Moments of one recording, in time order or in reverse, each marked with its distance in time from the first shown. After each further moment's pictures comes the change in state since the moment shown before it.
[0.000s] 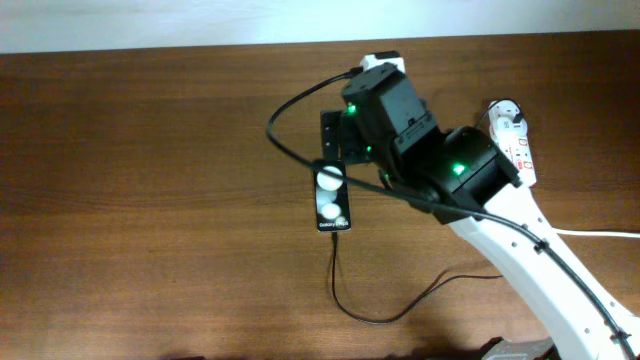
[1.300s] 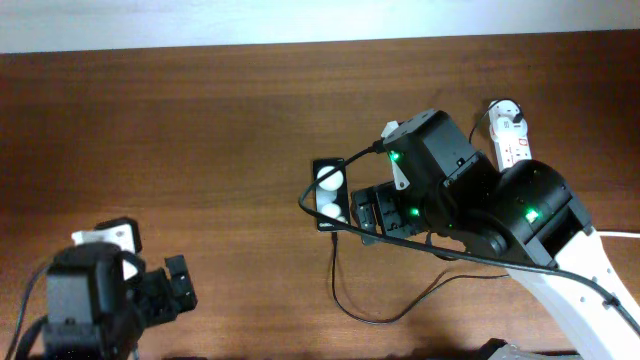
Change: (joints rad) left arm -0.074 0.776 -0.019 0.074 -0.009 0.001; right arm 0.020 -0.156 -0.001 -0.440 -0.299 -0.047
